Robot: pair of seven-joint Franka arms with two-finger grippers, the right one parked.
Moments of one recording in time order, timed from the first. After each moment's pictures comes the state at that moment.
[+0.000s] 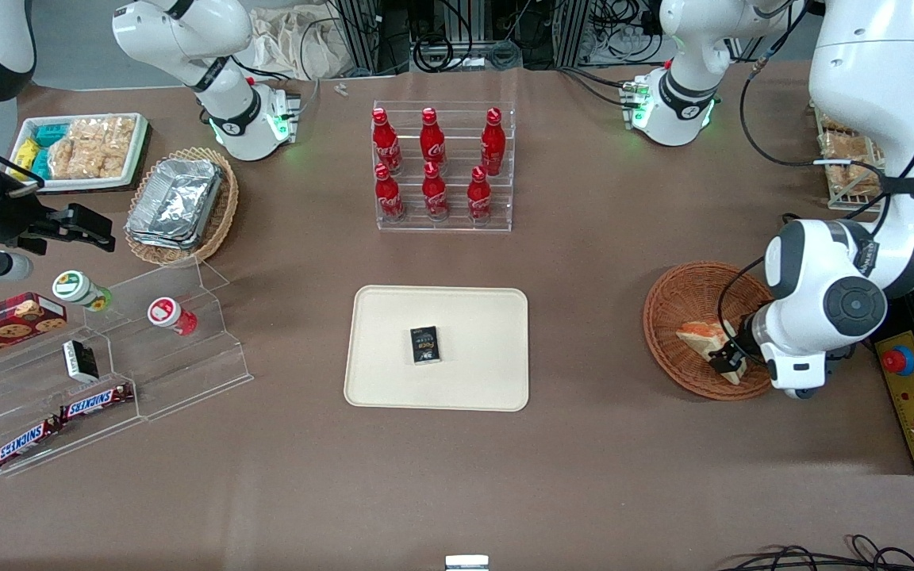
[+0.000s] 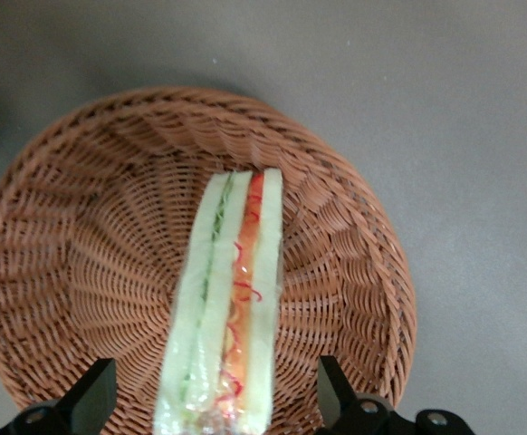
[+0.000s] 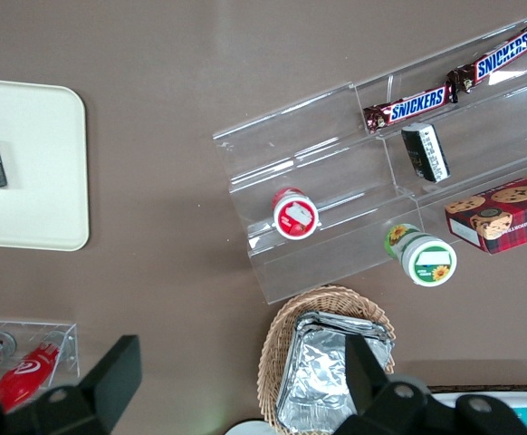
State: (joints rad) arm 0.01 0.44 -0.09 -1.83 0.12 2.15 -0.96
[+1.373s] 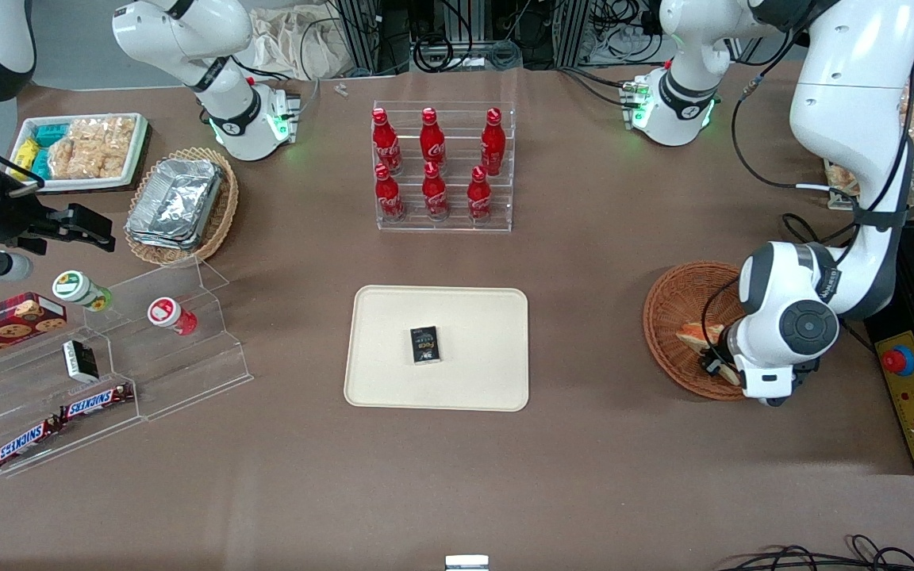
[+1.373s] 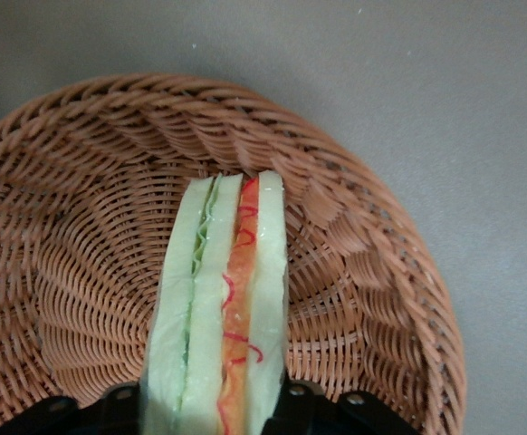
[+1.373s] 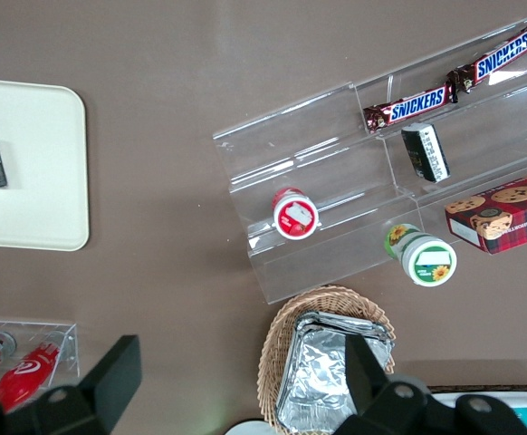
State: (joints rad) arm 0.00 0.53 -0.09 -1.81 0.20 2.19 -0.99
